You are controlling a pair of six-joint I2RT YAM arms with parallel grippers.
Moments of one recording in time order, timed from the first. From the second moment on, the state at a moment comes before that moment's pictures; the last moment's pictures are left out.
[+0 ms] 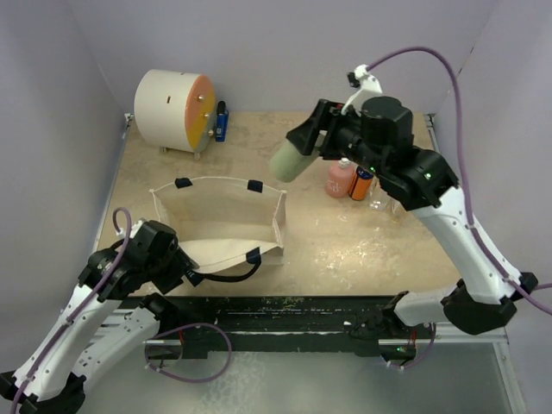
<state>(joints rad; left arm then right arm) -0.56 0.64 0.90 -1.37 -0.16 -1.29 0.72 1.37 1.82 -0.71 0.08 0.59</state>
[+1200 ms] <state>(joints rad) -0.56 0.76 1.15 -1.33 -0.26 -1.12 0.53 1.18 0.87 -0.29 0.45 0.31</state>
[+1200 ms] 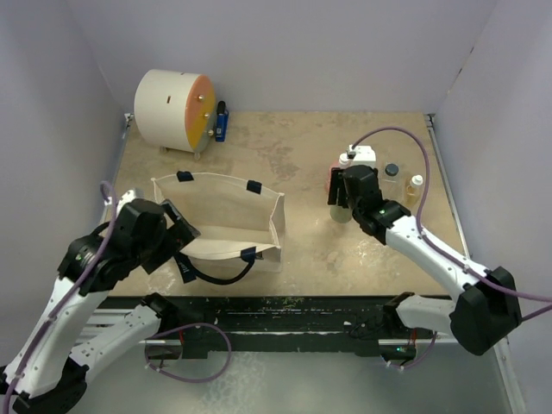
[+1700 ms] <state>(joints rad) -0.56 0.82 1.45 -1.40 -0.29 -0.99 0.51 1.34 0.73 0.08 0.43 0.26</state>
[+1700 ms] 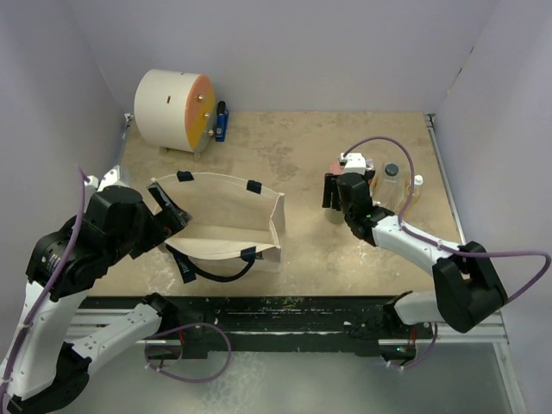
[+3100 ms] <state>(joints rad) -0.56 1.06 2.19 -1.37 -0.24 -0.59 0.50 0.93 1.87 -0.99 0.31 0.29</state>
